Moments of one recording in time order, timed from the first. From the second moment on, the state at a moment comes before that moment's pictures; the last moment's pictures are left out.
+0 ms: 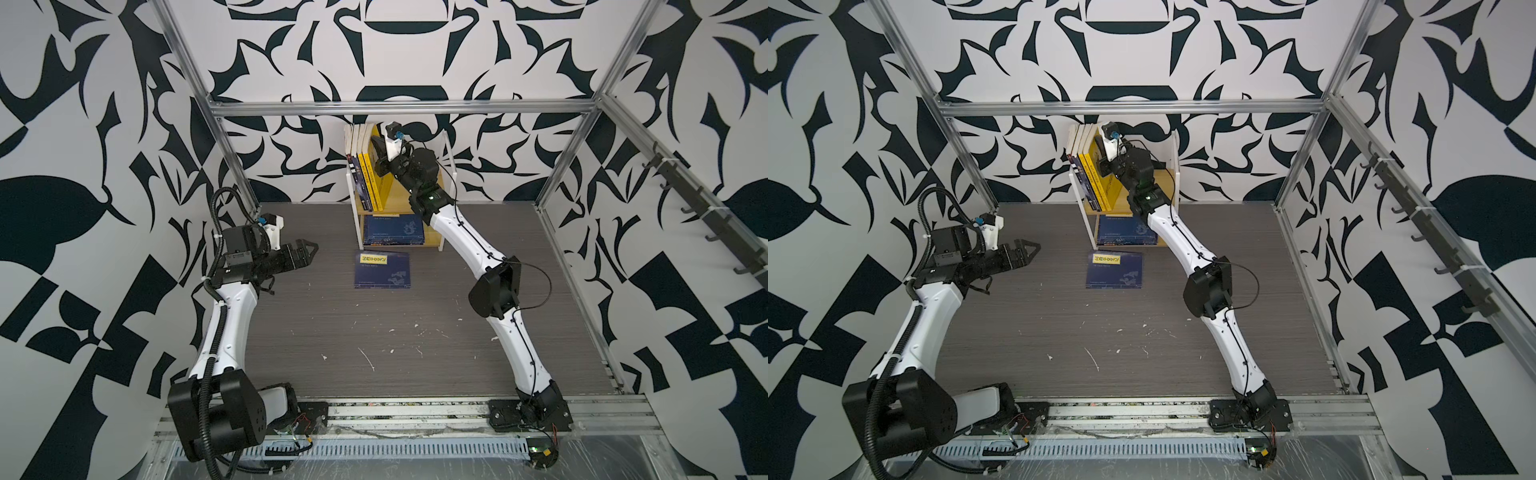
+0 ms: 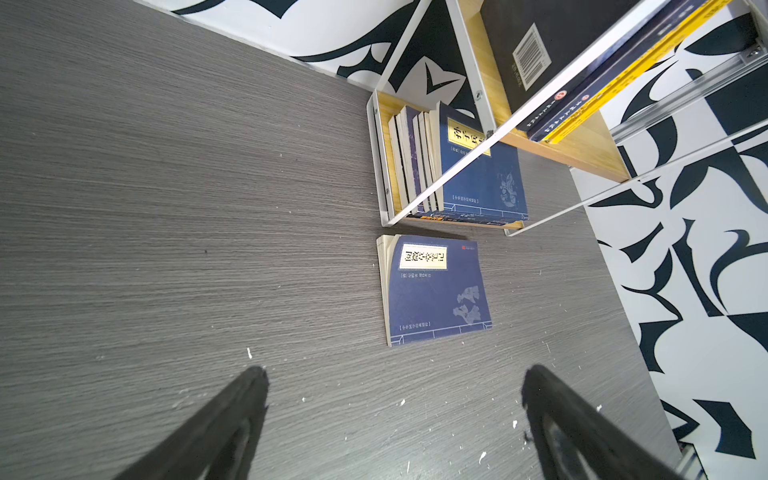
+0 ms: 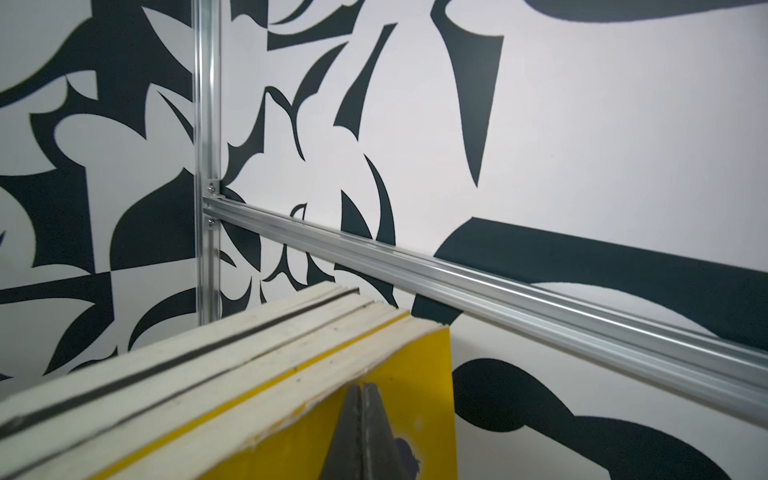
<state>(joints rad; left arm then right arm) 0.18 1.23 1.02 -0.50 0.64 -0.15 0.57 2.46 2.60 0.14 -0.14 -0.11</state>
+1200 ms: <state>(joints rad) 0.04 1.48 1.44 -0.51 0.69 -0.39 0.57 2.48 2.60 0.13 -0.21 -0.11</state>
